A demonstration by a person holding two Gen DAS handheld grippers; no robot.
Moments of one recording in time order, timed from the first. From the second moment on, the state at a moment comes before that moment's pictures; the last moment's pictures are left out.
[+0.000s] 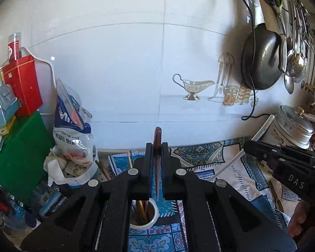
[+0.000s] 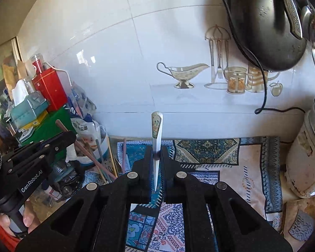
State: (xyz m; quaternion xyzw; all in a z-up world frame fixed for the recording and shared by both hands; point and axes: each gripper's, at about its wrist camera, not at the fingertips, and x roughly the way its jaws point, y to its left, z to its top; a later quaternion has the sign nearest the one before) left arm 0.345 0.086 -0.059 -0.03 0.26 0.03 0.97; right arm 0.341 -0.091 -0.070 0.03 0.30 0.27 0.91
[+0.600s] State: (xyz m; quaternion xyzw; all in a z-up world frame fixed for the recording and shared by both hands) left arm 0.345 0.144 -0.094 -0.03 0.31 0.03 0.95; right arm 0.349 0.005 -0.108 -0.01 0.35 0.32 0.88
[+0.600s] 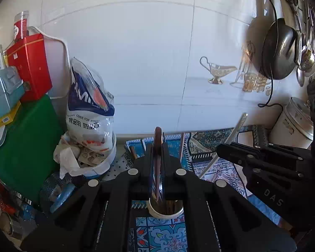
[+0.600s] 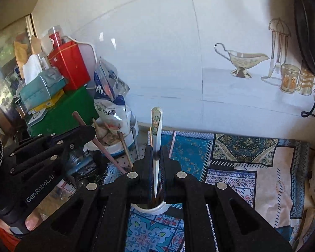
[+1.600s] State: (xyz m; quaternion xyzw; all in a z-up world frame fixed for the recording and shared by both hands) left arm 0.283 0.107 -0.033 -0.05 0.25 0.05 0.97; right arm 0.290 -0.073 -0.024 -0.04 0.24 0.32 0.92
